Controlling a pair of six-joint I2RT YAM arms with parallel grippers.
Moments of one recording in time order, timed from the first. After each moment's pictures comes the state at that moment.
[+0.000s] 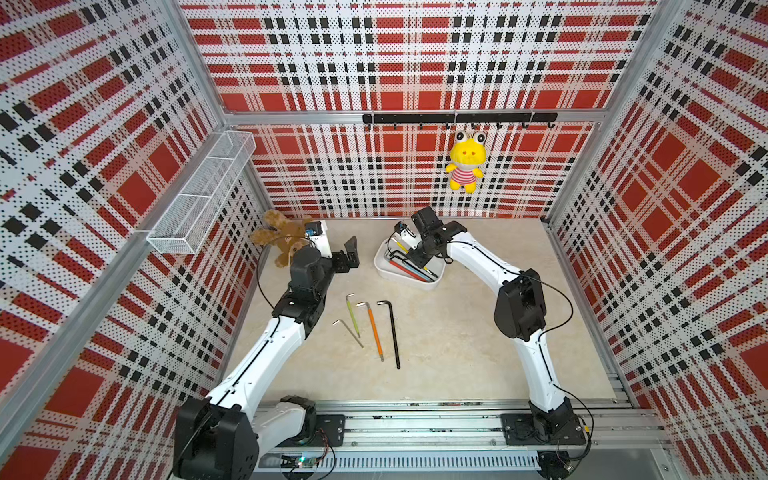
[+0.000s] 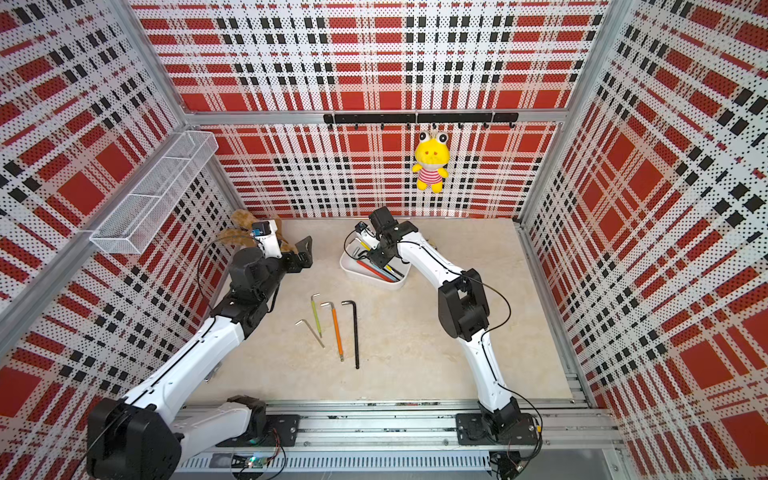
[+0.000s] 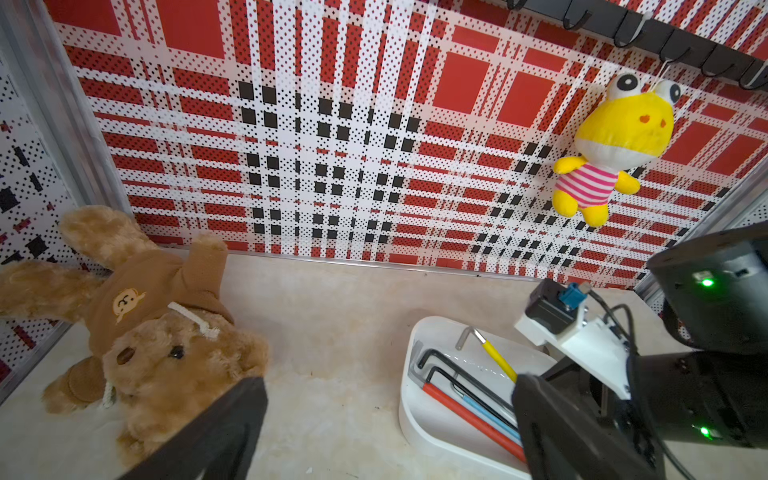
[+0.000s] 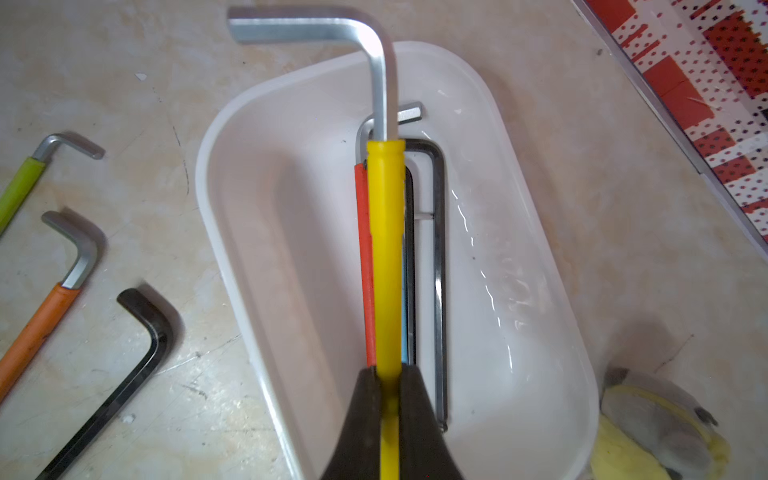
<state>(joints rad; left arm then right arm) -0.23 1.14 0.83 0.16 -0.08 -0.23 0.56 2.32 2.18 -0.86 -0.07 -0.31</state>
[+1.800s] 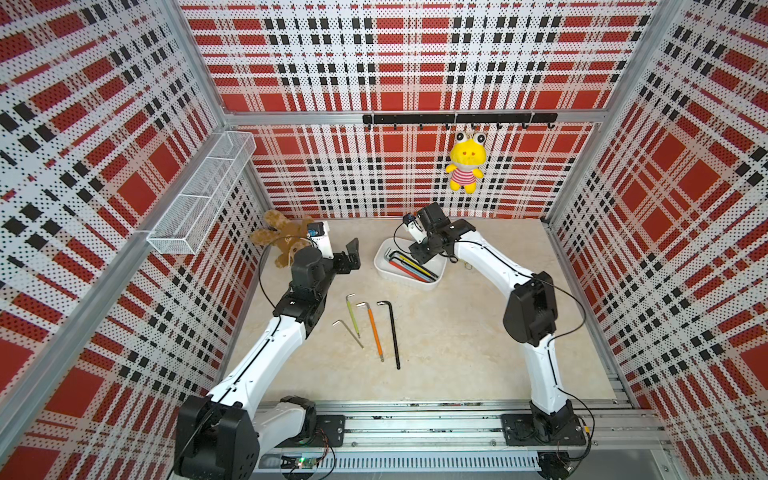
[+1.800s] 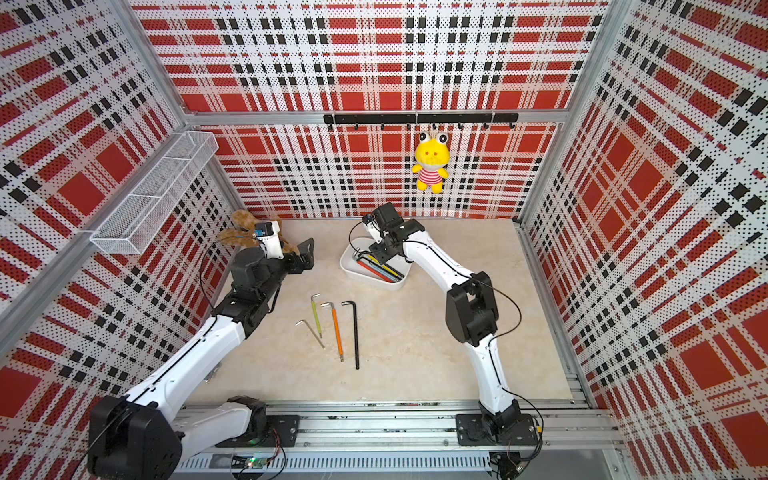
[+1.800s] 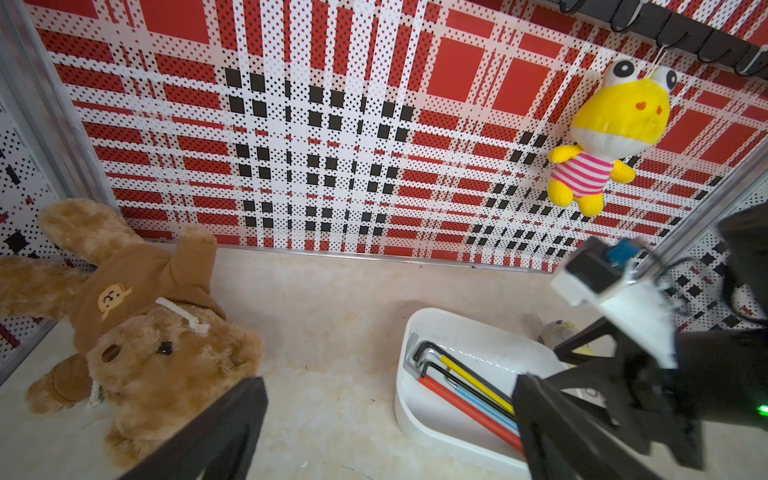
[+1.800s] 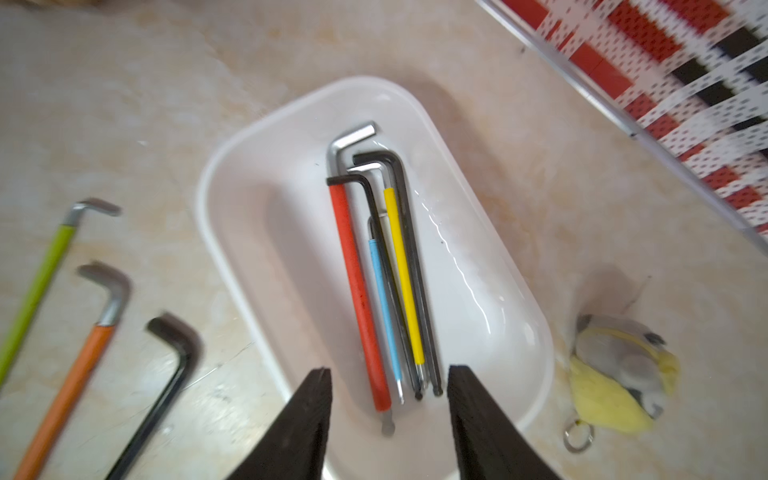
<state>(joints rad) -0.23 1.15 0.83 0.16 -0.06 -0.23 0.59 2.11 2.03 -0.80 -0.01 -0.13</state>
